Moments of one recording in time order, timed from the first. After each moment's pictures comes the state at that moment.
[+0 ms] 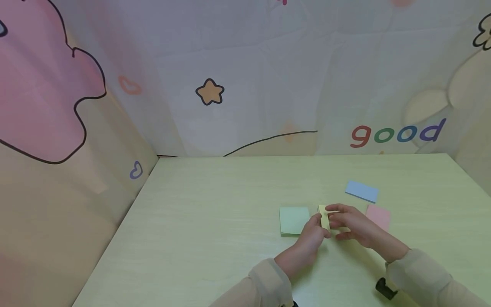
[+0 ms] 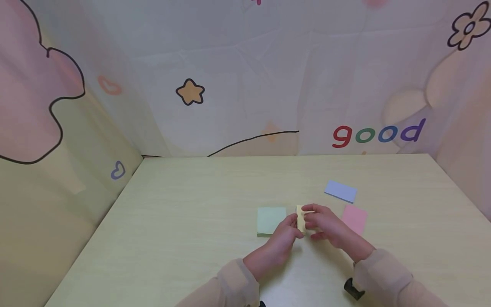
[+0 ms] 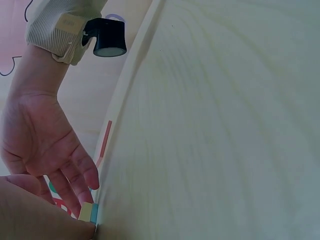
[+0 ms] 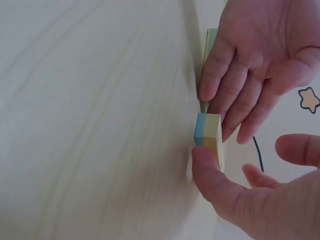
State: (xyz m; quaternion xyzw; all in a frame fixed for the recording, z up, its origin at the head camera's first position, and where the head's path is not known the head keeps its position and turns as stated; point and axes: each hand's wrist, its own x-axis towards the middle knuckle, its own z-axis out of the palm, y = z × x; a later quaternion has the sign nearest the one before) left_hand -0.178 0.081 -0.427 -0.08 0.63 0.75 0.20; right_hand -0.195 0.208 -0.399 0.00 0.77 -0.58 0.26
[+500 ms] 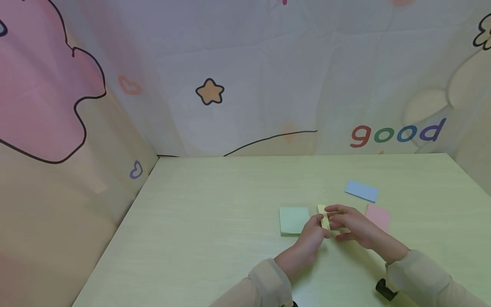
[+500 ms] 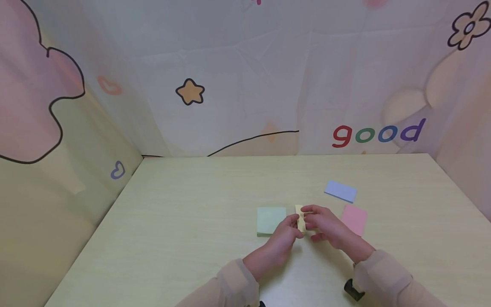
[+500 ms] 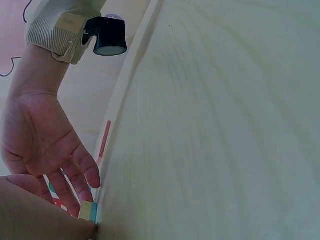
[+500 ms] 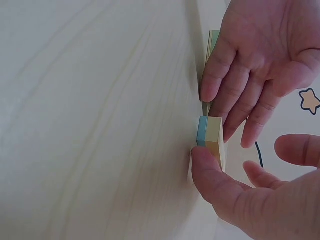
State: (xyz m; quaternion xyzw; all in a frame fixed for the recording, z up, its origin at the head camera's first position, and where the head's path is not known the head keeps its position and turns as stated) left_hand -0.176 0.082 -0.429 -0.08 0.63 0.75 0.19; right_hand -0.192 0.208 -0.401 0.00 0.78 -0.58 0.25
